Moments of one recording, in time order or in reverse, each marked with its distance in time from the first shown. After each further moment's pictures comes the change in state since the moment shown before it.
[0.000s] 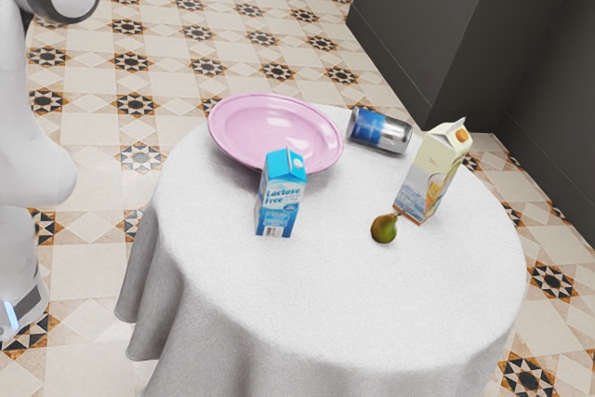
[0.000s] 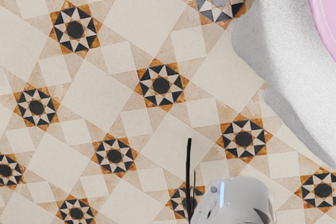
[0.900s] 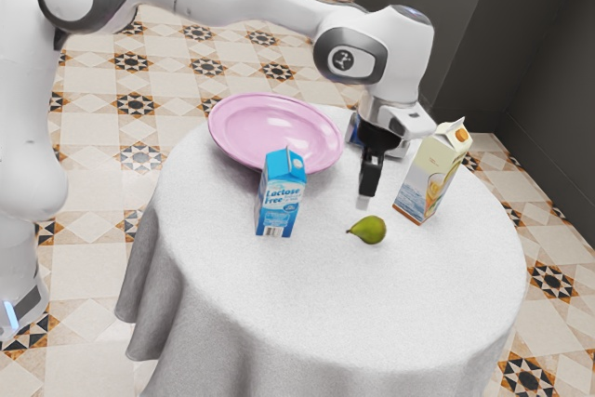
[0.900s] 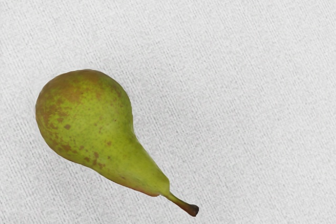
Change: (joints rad) arm -0.496 -0.258 -0.384 -0.583 -0.031 1.046 -0.025
